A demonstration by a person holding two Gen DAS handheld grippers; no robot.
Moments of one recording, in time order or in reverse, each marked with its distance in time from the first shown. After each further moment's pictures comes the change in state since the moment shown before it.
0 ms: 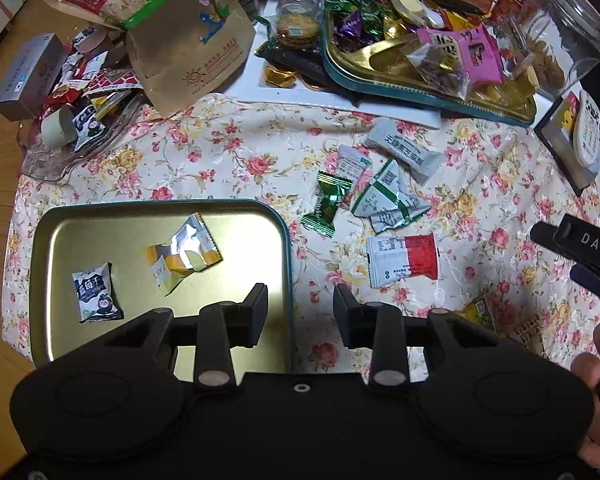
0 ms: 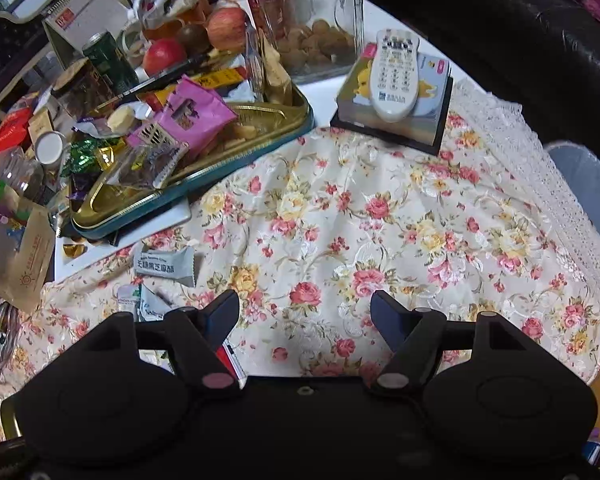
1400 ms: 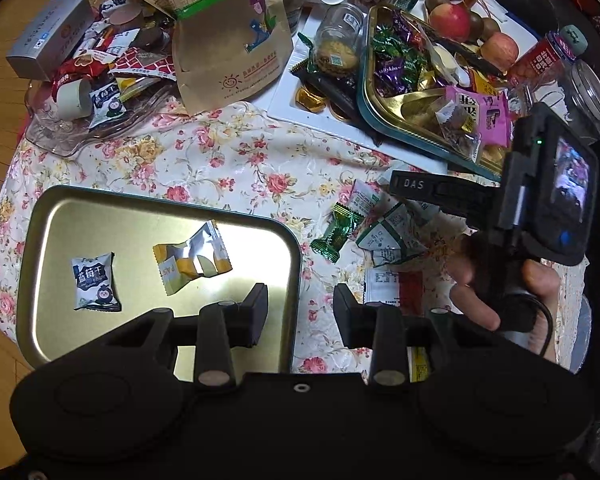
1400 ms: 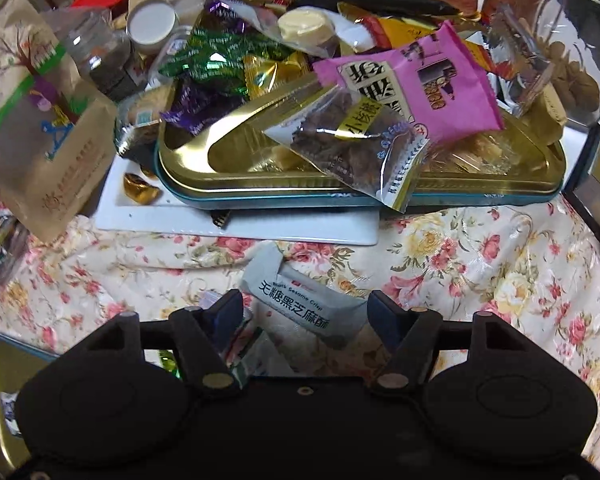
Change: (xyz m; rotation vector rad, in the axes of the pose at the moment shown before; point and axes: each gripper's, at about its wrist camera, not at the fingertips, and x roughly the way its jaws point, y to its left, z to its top) left arm -0.014 0.047 0.018 -0.160 0.006 -0.126; right arm 0.113 0.151 0.032 -0.446 0.116 0.134
